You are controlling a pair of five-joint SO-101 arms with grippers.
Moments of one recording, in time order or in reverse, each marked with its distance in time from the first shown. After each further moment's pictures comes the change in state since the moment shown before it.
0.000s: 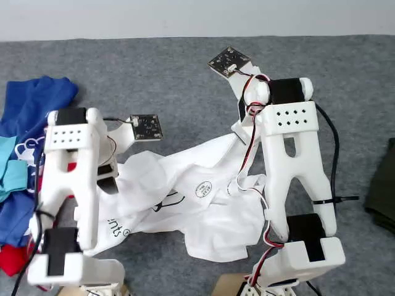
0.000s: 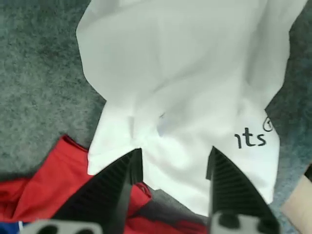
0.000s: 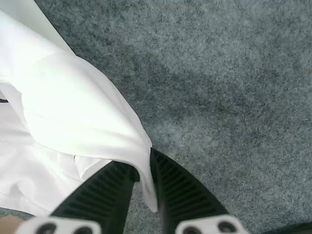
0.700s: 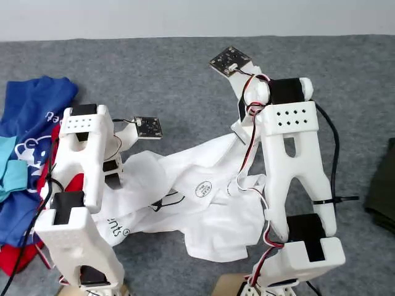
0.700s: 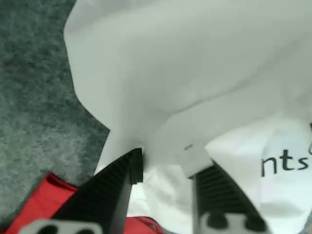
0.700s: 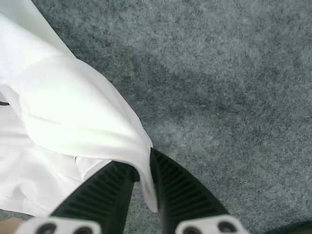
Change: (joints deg) left arm -0.8 19.3 -6.4 -5.6 -0.5; right arm 0.0 0.0 0.0 0.0 -1.1
